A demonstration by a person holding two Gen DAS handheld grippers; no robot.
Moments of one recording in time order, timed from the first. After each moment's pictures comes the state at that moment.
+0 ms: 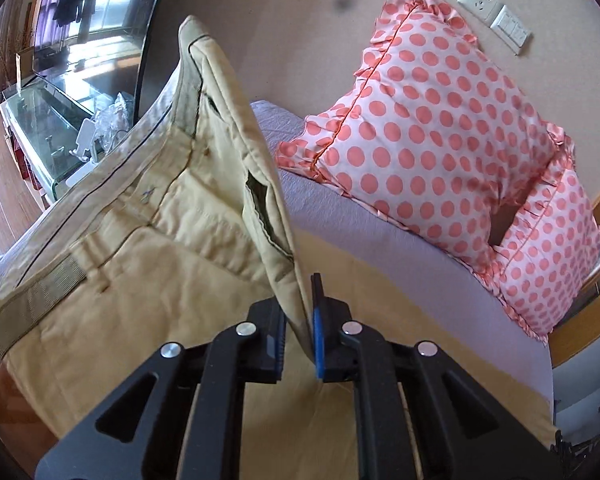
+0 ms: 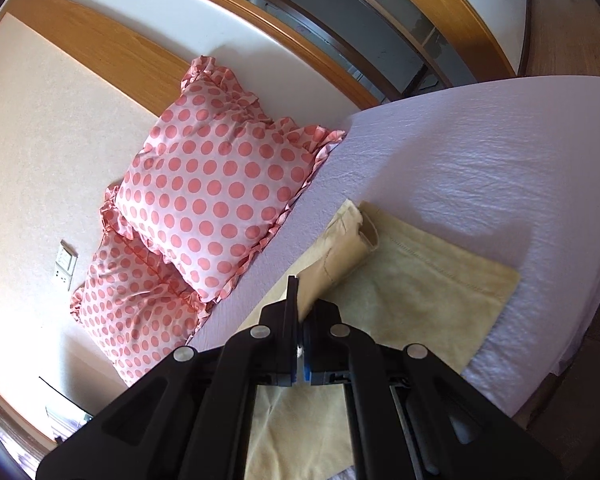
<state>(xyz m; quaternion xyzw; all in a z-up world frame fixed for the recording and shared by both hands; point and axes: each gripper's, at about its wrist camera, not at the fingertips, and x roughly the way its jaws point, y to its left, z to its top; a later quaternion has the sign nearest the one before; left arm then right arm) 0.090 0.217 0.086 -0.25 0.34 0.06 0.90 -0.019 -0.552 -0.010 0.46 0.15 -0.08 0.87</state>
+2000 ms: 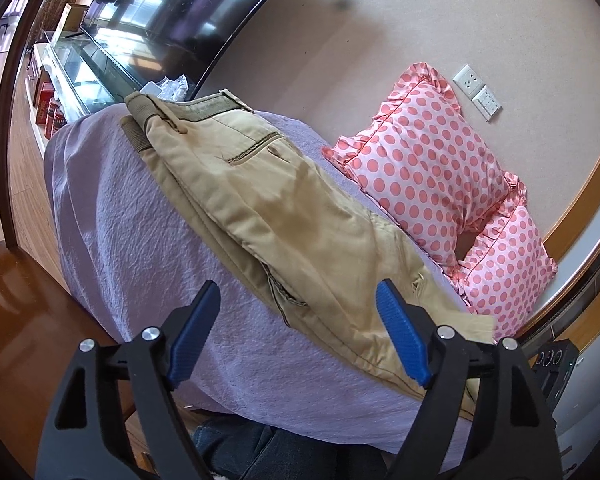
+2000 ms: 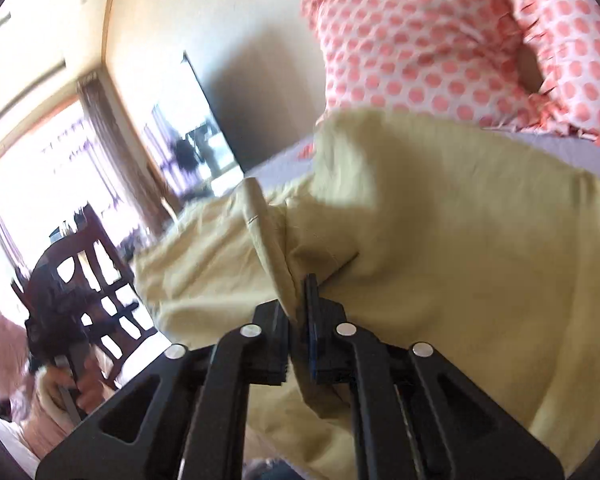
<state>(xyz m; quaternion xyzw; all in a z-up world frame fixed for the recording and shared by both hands) -0.085 0.248 0.006 -0.34 0.22 0.05 0.91 0.063 -0.109 -0.005 0.06 0.34 0.38 0.86</state>
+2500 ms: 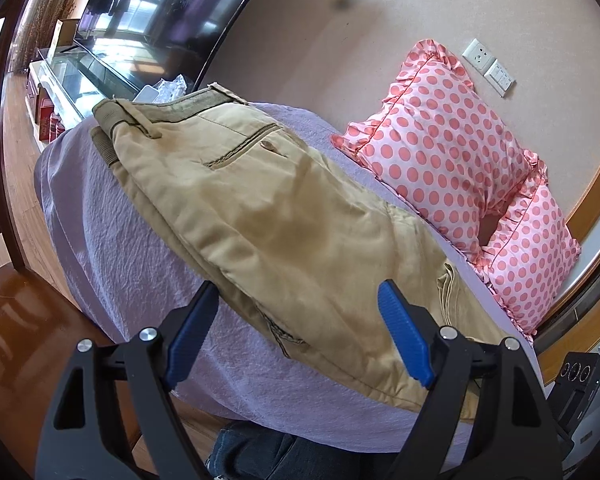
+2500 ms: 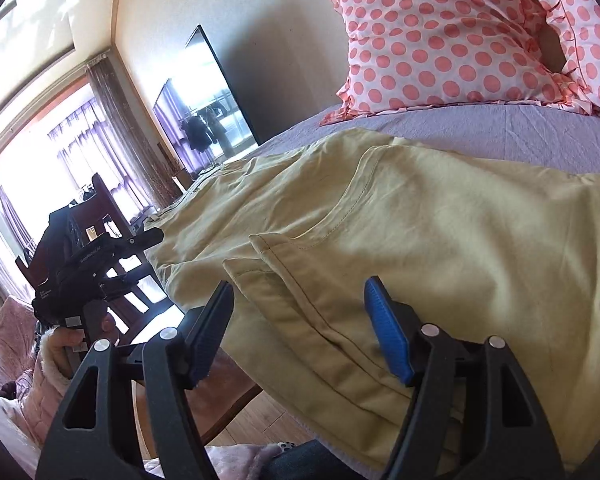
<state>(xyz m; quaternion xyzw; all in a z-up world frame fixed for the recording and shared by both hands) -0.046 0.243 0.006 -0.30 0.26 0.07 0.91 0.054 -0.111 -0.009 0.09 0.32 0.40 0.85</state>
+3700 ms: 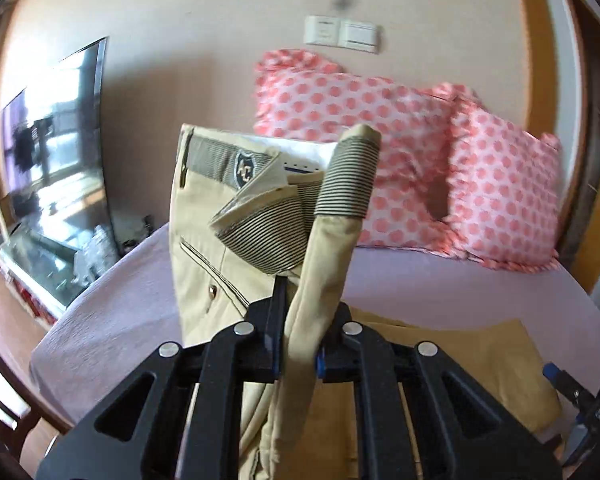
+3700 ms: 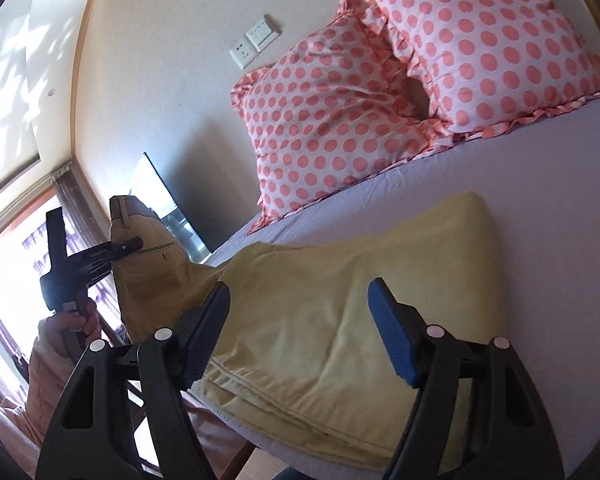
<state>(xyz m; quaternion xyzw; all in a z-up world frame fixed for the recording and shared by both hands) 0.048 0.073 0.137 -0.02 0.21 -0.01 0.98 0.028 -0.292 0.006 0.26 0.20 0.26 0.91</state>
